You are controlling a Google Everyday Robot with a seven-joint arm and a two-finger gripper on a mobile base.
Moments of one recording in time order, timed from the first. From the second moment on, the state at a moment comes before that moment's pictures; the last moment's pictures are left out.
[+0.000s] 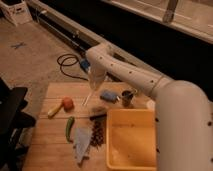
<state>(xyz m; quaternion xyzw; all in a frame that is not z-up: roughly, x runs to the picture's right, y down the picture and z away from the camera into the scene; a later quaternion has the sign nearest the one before) -0.032 -0.007 0.819 -0.20 -0.21 -0.46 0.84</state>
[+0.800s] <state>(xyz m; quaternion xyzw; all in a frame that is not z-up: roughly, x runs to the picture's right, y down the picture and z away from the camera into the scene) 0.064 0.110 0.694 -0.23 -0.15 -0.25 0.93</state>
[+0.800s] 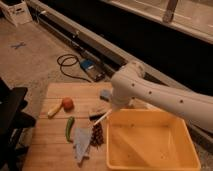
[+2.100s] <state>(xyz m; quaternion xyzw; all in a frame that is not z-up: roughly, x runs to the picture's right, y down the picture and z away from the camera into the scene) 0.155 0.148 0.664 -0.24 -0.11 -0.12 0.96</state>
